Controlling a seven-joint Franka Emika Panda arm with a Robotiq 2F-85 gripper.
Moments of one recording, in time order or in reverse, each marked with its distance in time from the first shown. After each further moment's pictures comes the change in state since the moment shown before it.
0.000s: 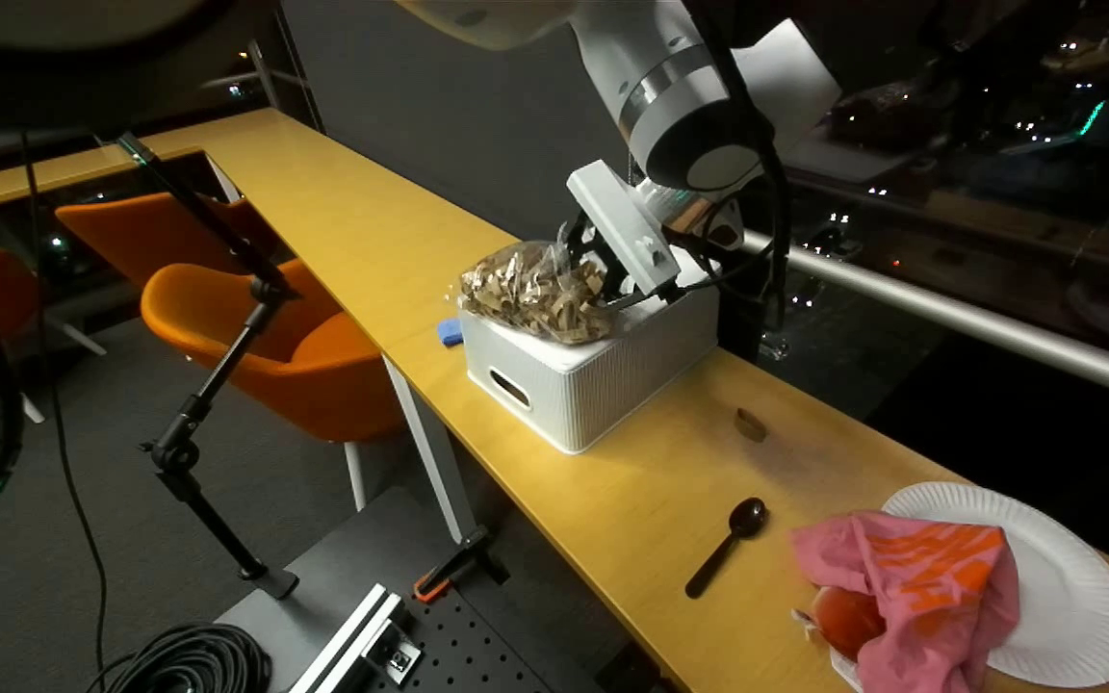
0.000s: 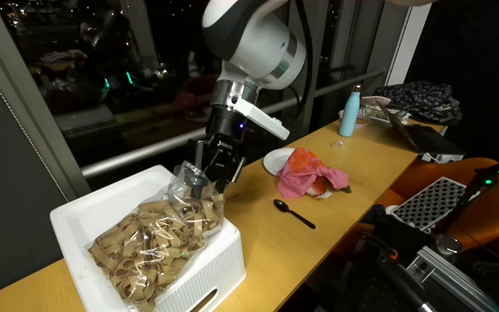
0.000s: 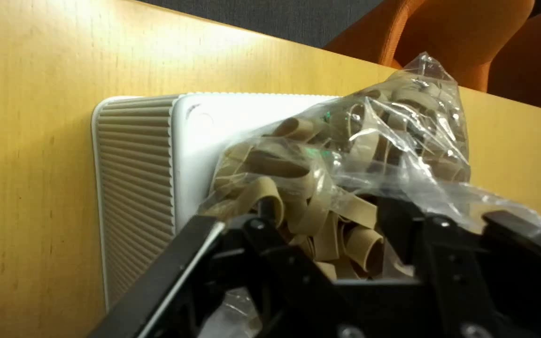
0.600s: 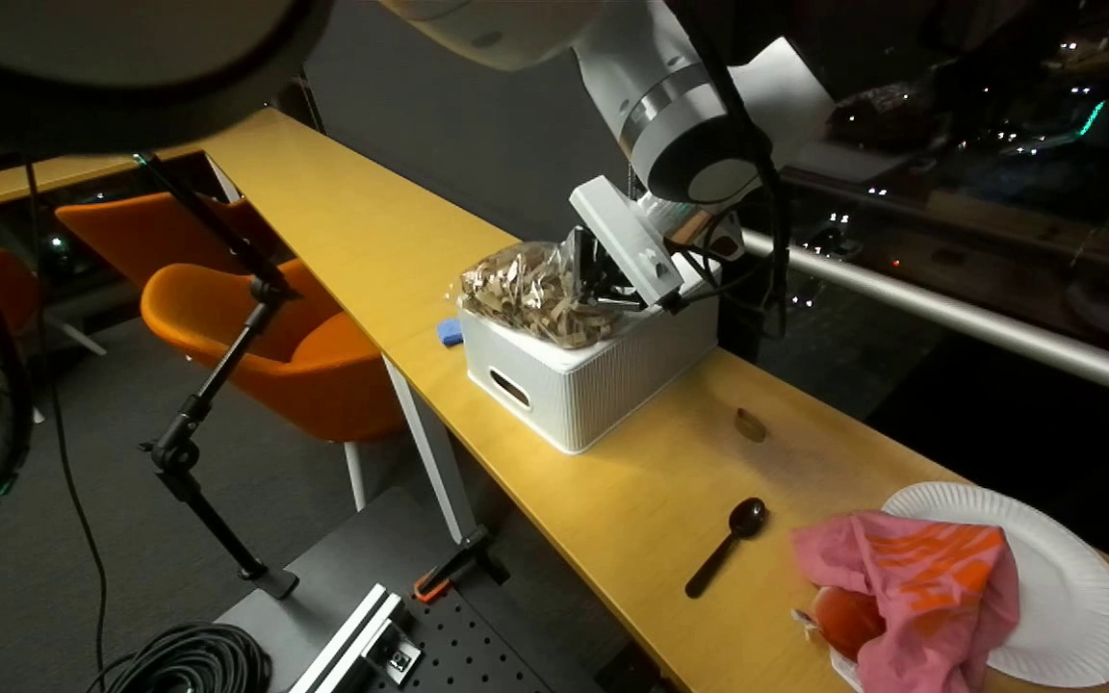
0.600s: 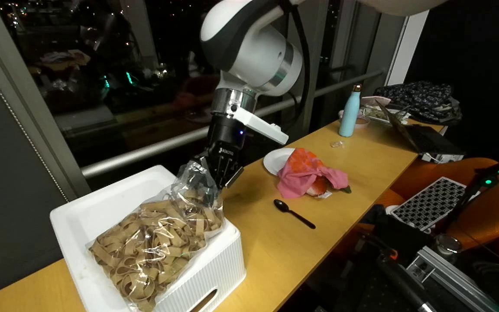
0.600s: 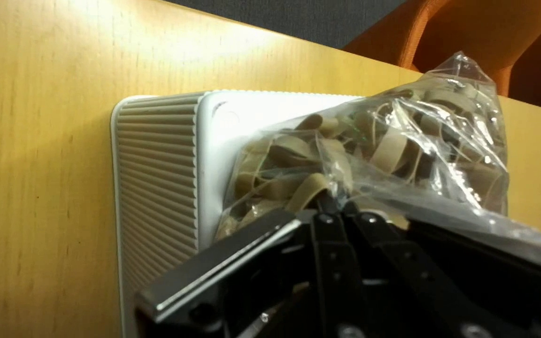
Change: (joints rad) arm 0.014 0.030 -0.011 0.011 -0.032 0.012 -0.002
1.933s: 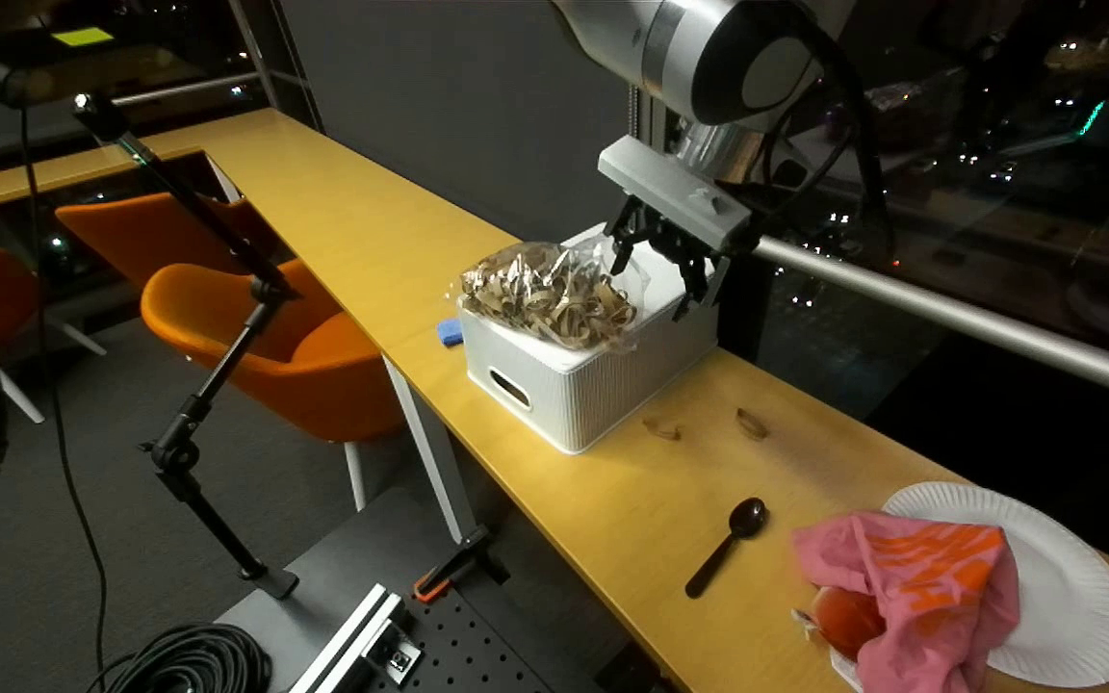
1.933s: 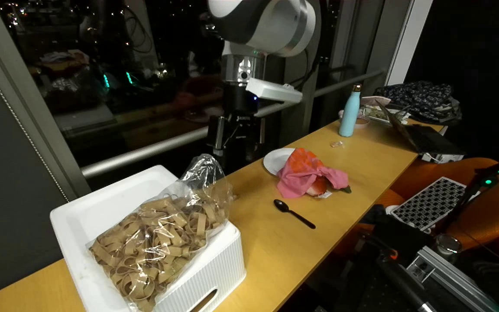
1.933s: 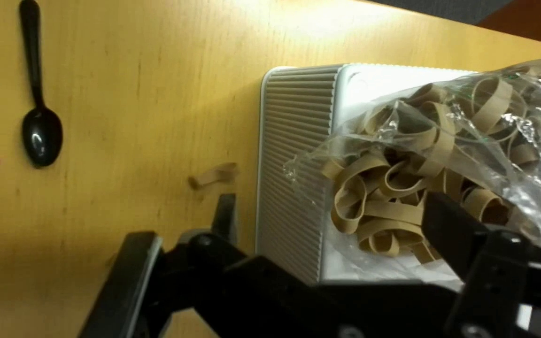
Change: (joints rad) arm 0.028 -0.095 -0.077 0.032 -0.318 -0.006 0.133
